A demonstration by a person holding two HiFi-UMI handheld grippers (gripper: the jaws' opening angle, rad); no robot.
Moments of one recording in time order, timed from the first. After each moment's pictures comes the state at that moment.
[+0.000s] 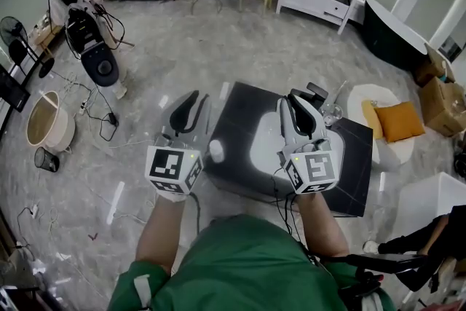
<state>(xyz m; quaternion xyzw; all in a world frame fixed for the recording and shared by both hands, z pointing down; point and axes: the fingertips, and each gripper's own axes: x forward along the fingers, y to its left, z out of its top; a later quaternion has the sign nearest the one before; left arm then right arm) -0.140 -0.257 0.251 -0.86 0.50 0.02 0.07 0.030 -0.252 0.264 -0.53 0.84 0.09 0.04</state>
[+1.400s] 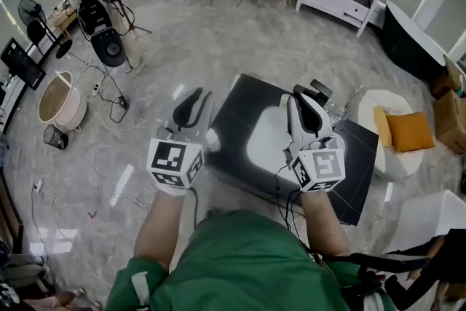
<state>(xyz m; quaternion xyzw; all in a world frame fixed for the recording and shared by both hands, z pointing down) -0.082 -0.242 0.277 -0.84 0.54 -0.02 0.06 0.096 -0.250 0.285 -0.49 0.87 0.06 0.06</state>
